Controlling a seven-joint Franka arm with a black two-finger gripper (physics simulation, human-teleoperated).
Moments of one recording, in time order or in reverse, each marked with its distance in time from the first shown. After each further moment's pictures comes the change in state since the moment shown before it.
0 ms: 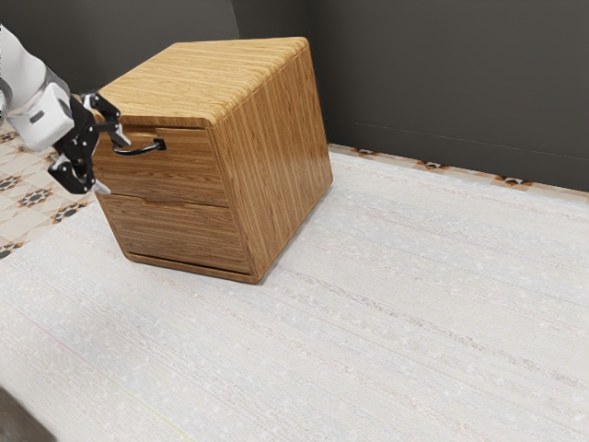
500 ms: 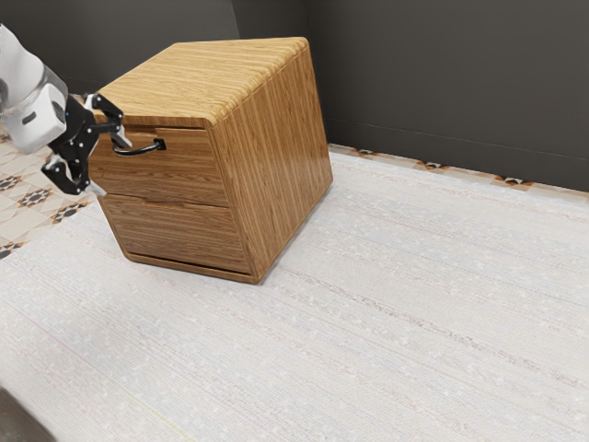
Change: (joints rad) arm 0.030 -0.013 -0.049 -0.003 0.002 -0.040 0.116
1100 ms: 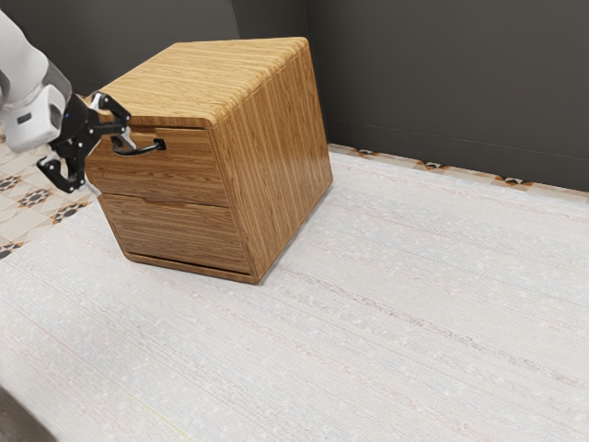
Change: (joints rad) arm -0.042 -0.038 -0.023 0.019 0.076 -0.071 0.135
